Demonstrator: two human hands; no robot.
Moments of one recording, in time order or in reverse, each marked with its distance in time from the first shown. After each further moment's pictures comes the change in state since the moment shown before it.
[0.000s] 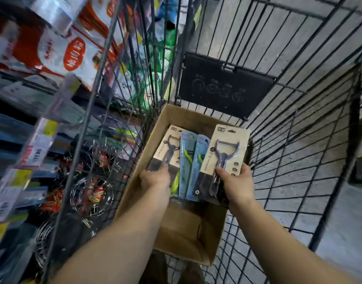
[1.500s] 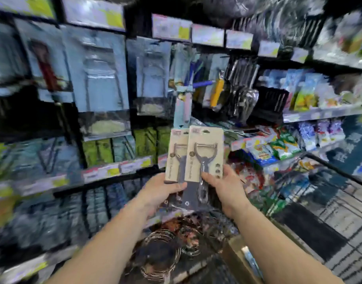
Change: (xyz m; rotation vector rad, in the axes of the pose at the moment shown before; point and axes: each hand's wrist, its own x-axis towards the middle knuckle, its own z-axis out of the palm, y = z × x) left_hand -0.322 -0.202 -0.592 -0.499 -0.138 0.865; right_hand -0.585 -0.046 -0.006 -0.140 -1.195 -0.885
